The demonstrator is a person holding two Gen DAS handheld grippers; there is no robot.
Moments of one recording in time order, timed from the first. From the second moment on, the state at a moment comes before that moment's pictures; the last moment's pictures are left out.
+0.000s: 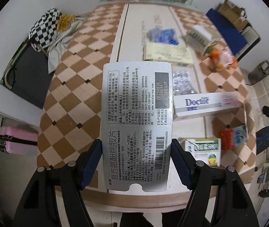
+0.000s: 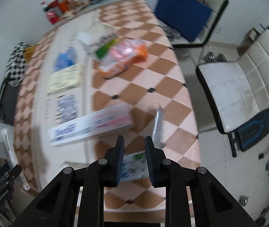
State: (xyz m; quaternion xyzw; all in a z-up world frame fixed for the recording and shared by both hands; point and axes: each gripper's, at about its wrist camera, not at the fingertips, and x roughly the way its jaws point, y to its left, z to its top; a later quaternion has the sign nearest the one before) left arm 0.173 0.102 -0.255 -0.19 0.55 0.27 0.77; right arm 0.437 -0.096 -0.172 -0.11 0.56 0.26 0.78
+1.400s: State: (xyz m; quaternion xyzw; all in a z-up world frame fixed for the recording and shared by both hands) left arm 0.215 0.067 -0.296 -0.19 0.56 0.28 0.76; right arm 0.495 -0.121 -0.239 -0.09 0.62 0.22 0.74
